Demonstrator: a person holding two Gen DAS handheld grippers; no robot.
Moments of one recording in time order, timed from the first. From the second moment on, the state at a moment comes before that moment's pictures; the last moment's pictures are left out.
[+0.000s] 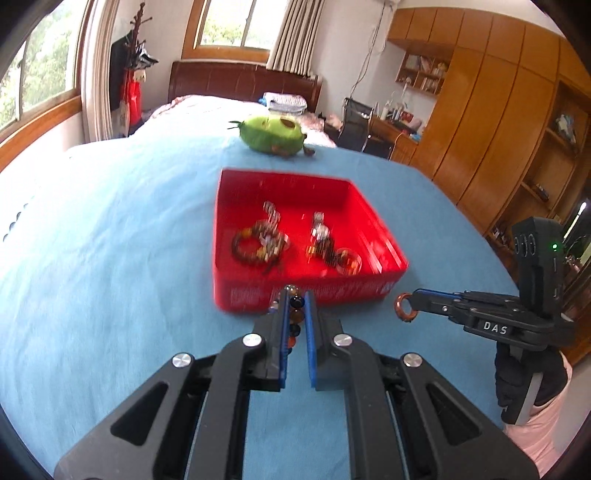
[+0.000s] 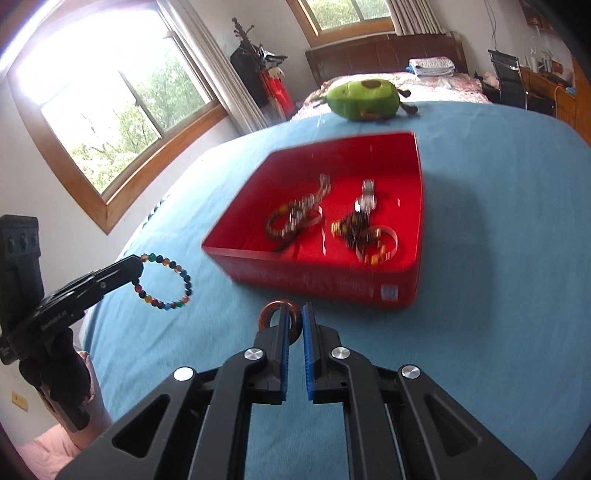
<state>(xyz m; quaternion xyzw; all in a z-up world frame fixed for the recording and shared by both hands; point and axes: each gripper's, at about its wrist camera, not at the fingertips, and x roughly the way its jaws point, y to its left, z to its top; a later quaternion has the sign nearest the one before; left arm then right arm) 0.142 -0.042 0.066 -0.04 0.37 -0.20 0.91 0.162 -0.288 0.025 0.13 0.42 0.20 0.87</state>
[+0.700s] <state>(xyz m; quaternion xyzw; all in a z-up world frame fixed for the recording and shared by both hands) 0.326 -0.105 0.018 -0.02 0.42 -0.16 0.89 0.329 -0.282 -0.005 0.14 0.45 0.15 0.87</state>
